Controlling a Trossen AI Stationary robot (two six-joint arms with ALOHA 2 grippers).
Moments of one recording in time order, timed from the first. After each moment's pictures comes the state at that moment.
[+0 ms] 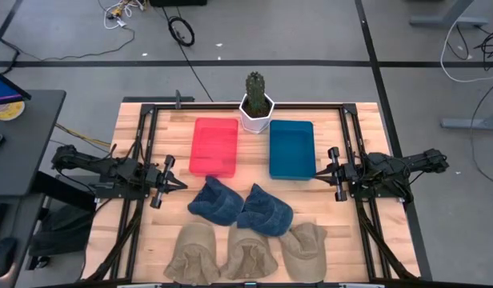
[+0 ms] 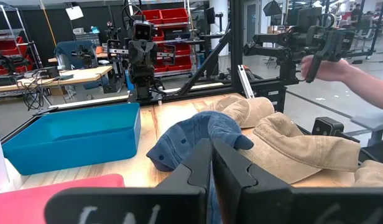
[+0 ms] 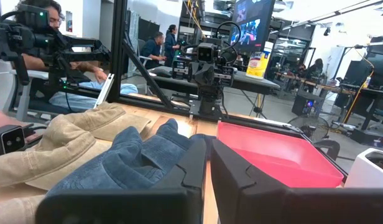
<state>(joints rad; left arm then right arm) -0.28 0.05 0.01 0.06 -0.08 0.06 0.21 0.00 0.02 0.04 0.09 -0.19</state>
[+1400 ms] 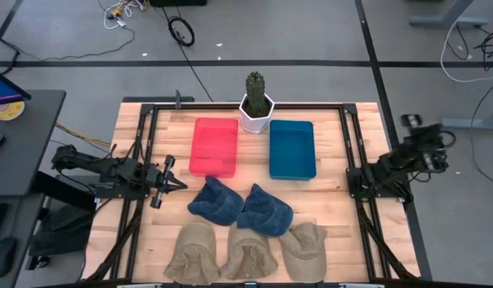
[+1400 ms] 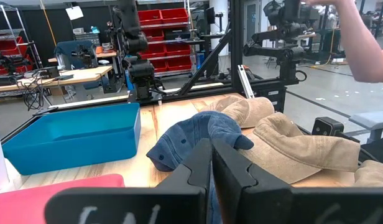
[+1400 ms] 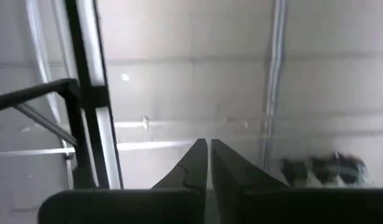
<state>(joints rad) -0.28 0.05 0.01 0.06 -0.08 0.06 0.21 0.00 0.14 1.49 -0.01 -0.22</state>
